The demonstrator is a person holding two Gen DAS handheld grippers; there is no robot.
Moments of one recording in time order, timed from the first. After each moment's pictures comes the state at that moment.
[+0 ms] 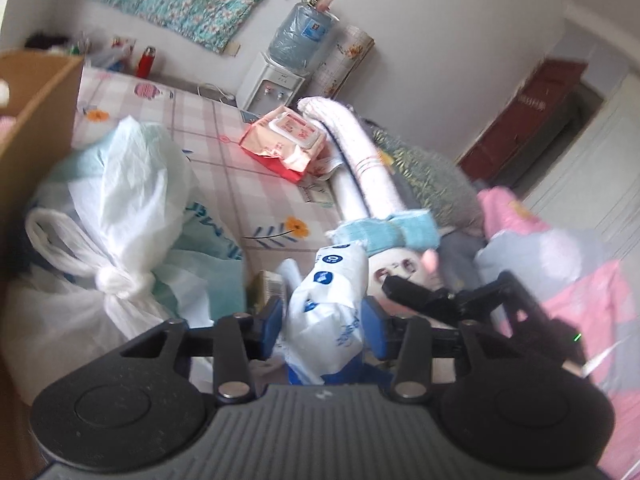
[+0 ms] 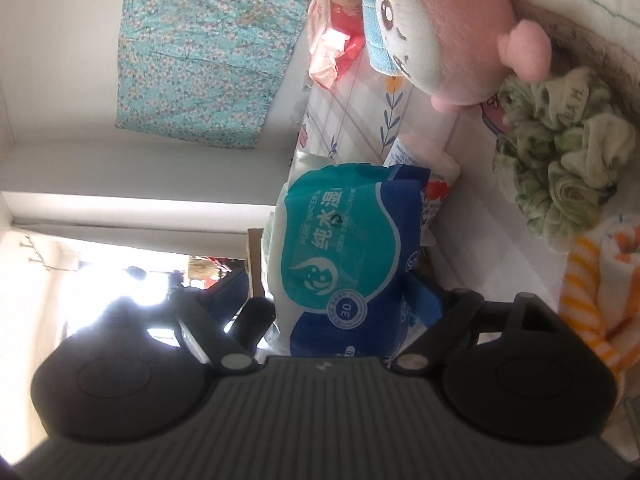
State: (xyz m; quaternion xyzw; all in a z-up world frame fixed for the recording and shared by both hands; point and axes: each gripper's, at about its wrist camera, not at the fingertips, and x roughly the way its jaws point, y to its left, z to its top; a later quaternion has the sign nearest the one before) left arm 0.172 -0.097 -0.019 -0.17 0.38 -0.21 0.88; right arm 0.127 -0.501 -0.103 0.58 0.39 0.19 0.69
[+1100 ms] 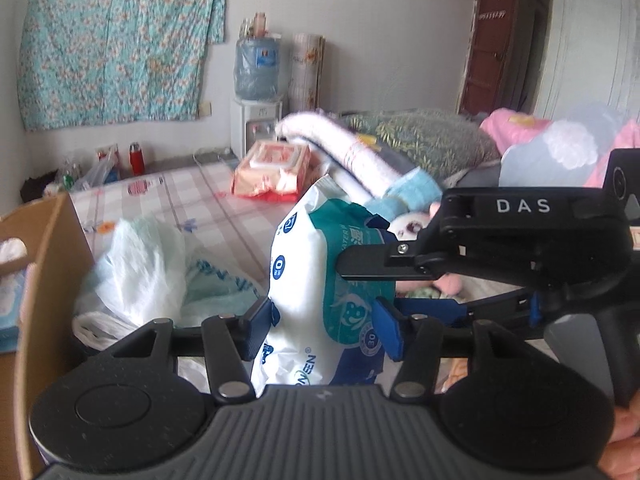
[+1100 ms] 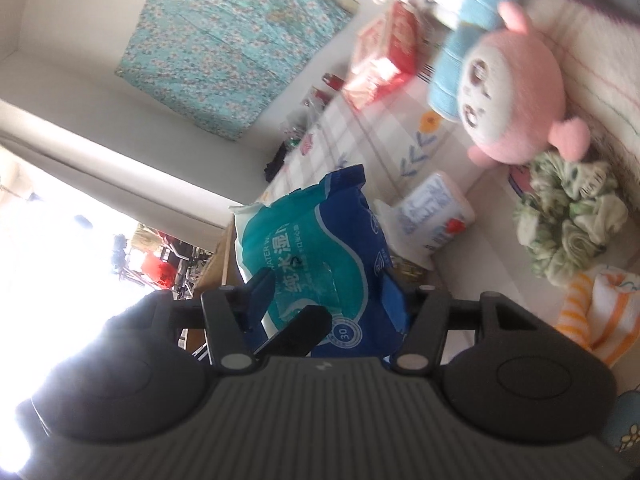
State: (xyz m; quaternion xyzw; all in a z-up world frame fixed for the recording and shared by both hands) left arm 0.134 -0.135 0.011 0.04 0.32 -0.20 0.92; right arm 0.111 -0.475 -0.033 0.45 0.37 0.18 0.79
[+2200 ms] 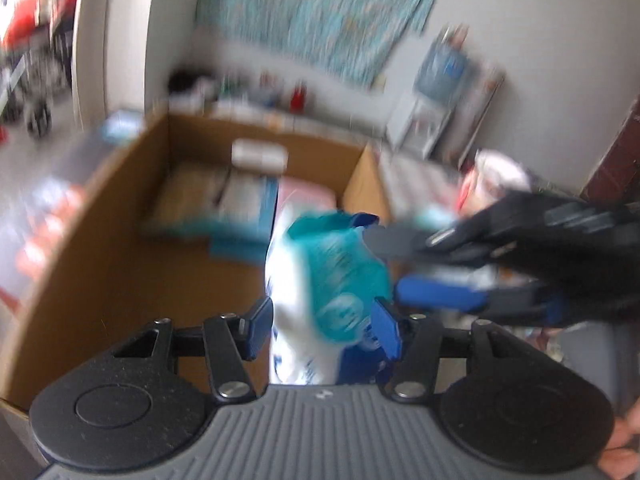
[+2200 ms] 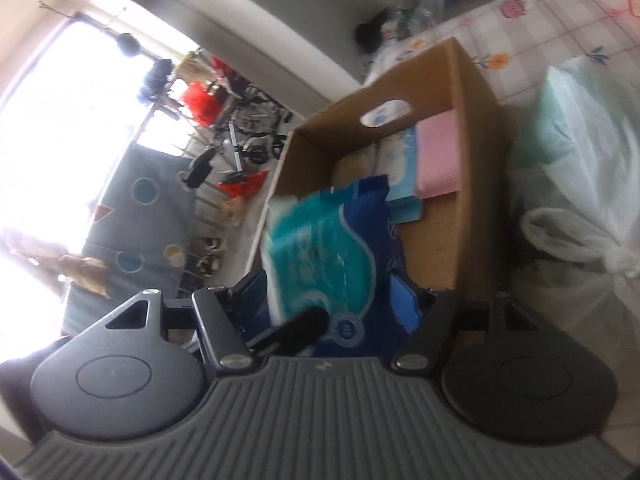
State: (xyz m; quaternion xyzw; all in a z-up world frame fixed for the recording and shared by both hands) left arm 0.131 0.122 0.041 -0.14 0.41 -0.02 0.90; right arm 0.147 -0.208 0.050 0.29 0.48 0.35 0.75
